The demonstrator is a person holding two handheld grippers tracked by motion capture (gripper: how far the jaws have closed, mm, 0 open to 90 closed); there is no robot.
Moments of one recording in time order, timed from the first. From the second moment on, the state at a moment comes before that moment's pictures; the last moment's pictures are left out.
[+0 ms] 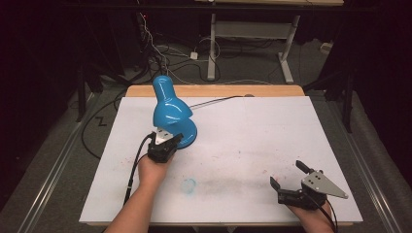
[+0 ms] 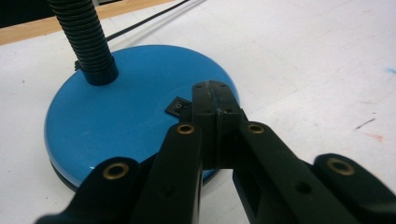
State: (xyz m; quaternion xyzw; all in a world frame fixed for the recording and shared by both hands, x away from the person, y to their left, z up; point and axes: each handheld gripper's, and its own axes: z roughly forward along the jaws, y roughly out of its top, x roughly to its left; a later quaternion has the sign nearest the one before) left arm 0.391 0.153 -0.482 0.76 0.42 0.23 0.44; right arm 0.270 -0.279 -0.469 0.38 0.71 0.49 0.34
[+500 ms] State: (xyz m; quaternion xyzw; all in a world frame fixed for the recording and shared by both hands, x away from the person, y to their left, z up) left arm 0.362 0.170 -0.484 0.75 0.42 0.19 0.46; right arm 0.271 -0.282 -0.470 0.38 0.71 0.49 0.34
